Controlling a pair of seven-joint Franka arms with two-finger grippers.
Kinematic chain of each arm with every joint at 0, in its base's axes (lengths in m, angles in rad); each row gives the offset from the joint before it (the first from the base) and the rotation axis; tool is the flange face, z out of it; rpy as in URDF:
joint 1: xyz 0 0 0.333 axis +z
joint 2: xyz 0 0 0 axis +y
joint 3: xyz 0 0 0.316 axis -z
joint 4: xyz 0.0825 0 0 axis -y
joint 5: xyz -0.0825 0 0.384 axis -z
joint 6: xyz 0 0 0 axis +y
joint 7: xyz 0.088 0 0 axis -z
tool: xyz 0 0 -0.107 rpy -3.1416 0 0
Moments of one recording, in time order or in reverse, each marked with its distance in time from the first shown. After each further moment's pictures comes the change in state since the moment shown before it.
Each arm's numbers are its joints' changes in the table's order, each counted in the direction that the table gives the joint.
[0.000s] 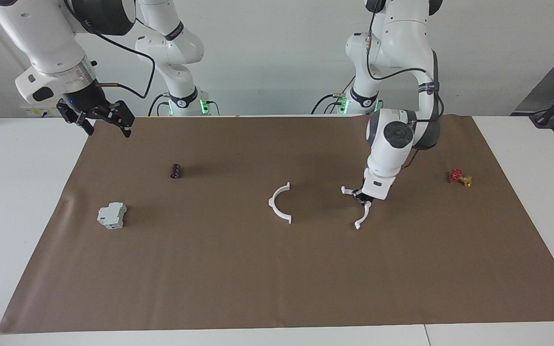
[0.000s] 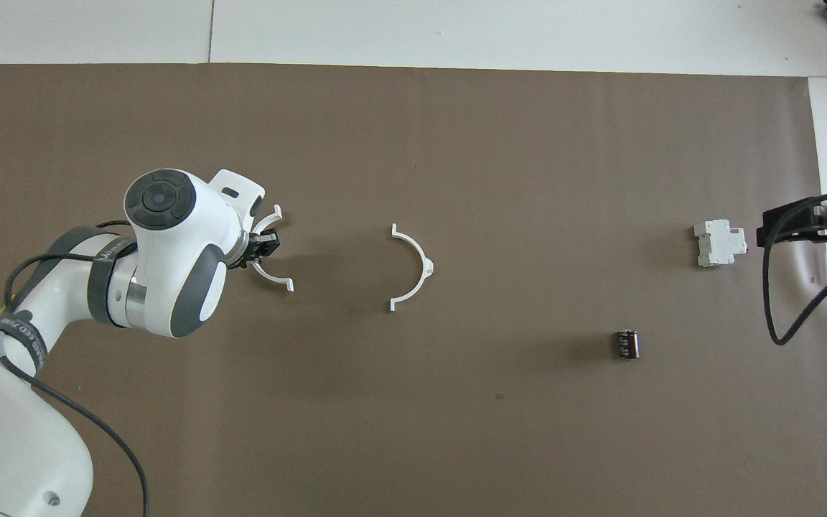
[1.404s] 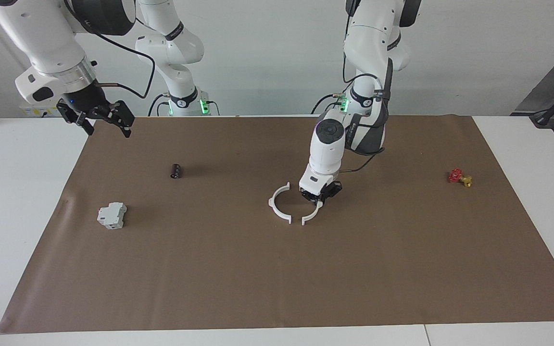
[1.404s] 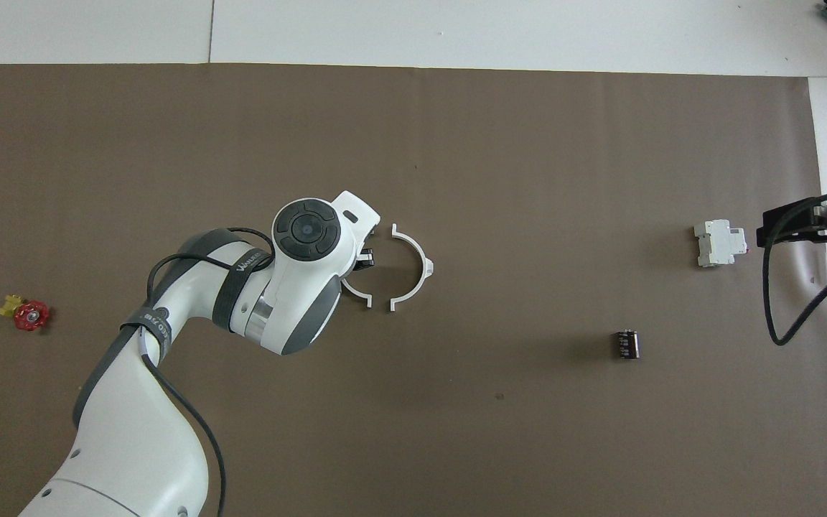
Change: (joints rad) left arm -0.173 0.106 0.001 0.109 -0.004 -0.027 0.049; right arm 0.000 0.000 0.000 0.000 0.000 0.000 0.000
